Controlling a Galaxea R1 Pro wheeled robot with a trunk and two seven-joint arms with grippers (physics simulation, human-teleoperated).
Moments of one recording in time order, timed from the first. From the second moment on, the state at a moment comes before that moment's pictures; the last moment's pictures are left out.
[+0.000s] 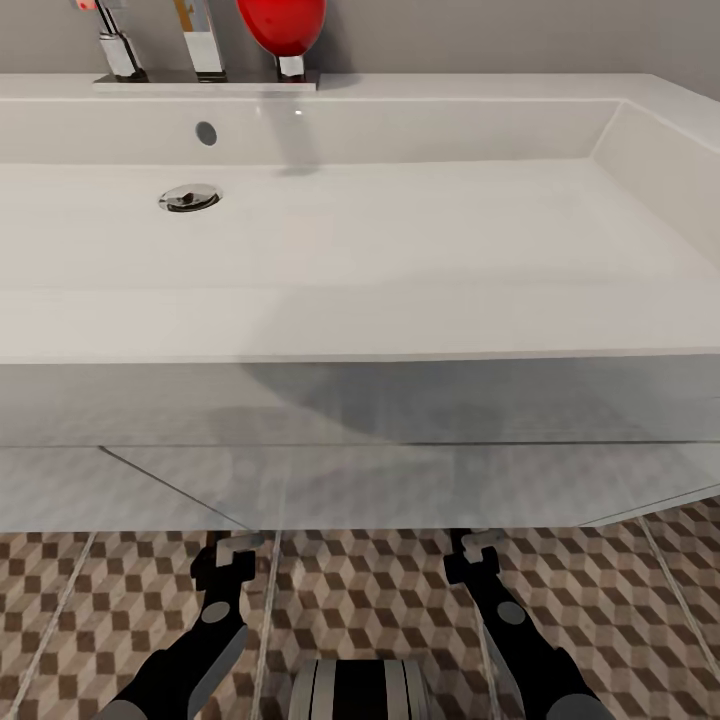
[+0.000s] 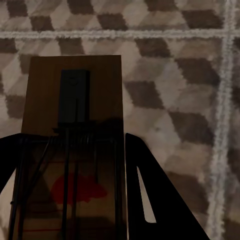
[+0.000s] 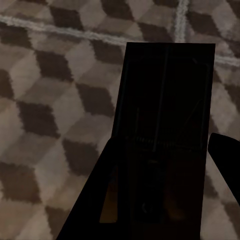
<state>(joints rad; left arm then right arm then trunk) -0.47 0.08 -0.45 -0.71 0.37 -0.12 0.54 -0.49 0.04 -0.06 -0.59 0.24 -0.21 0.04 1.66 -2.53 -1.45</state>
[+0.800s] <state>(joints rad) -0.47 0.08 -0.45 -0.79 0.28 -0.11 0.53 -0.49 0.04 -0.06 -0.59 0.24 -0.21 0.04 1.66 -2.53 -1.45</state>
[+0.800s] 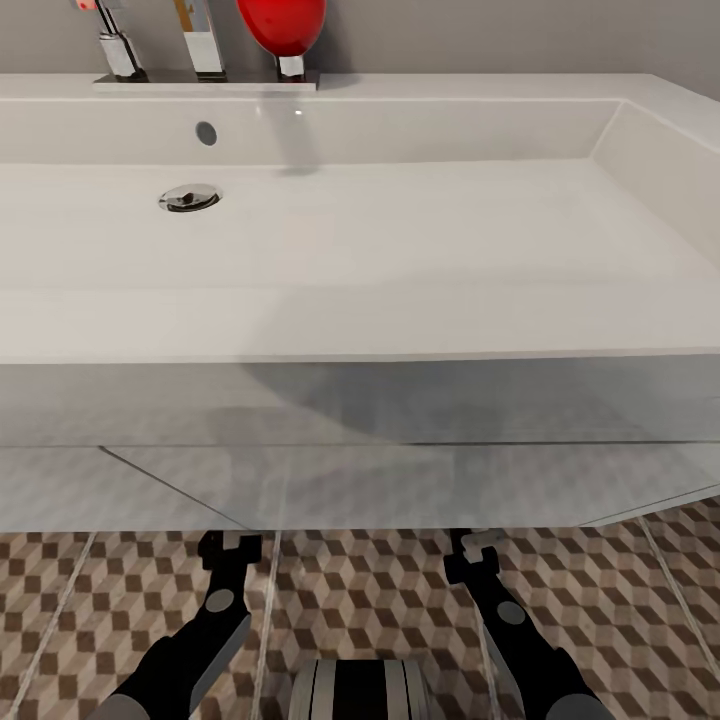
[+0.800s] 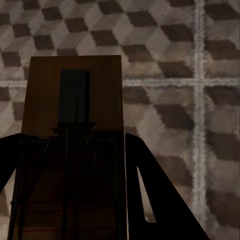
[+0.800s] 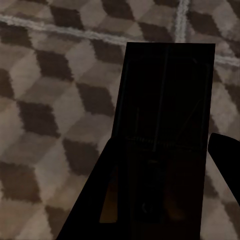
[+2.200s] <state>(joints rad) -0.47 0.08 -0.45 -0.80 0.28 -0.11 0.54 -0.49 0.04 -0.06 -0.63 0.24 -0.21 0.03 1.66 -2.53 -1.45</state>
